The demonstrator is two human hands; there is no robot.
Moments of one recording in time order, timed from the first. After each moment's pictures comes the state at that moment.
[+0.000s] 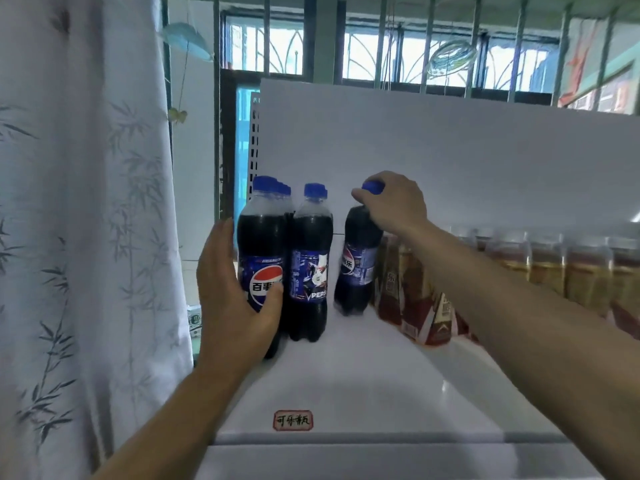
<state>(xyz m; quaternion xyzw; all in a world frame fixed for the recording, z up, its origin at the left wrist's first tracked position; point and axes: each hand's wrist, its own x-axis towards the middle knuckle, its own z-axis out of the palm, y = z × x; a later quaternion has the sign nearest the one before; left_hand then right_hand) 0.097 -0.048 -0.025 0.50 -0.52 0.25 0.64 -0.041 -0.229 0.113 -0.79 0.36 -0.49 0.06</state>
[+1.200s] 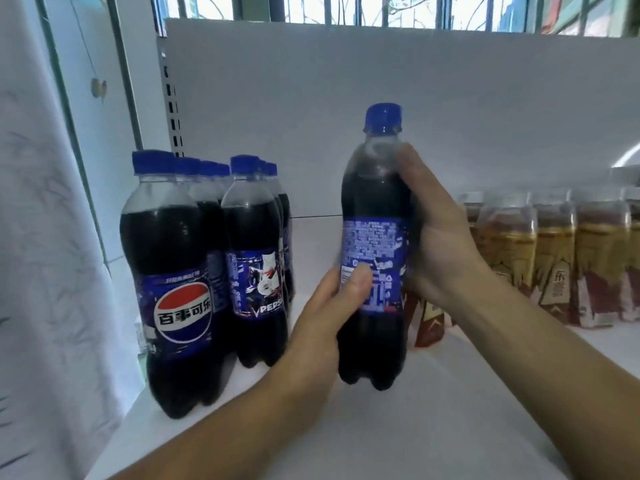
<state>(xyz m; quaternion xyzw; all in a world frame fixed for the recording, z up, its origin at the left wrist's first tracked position) 0.002 -0.119 -0.012 0.42 -0.49 -0.44 0.62 -0.100 -0.215 0.050 -0.60 0.06 -0.57 0.55</state>
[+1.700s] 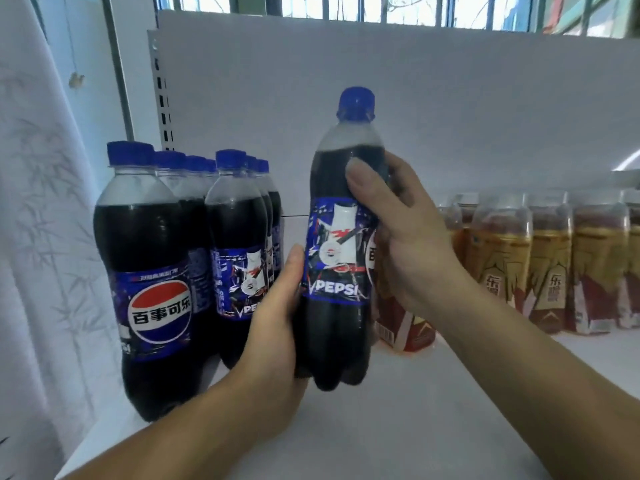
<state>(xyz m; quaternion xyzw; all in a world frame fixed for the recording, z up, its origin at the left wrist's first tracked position) 0.006 -0.123 -0.007 0.35 -0.40 -0.50 0.68 -0.094 -0.207 0.049 -0.62 0.05 -0.56 0.54</state>
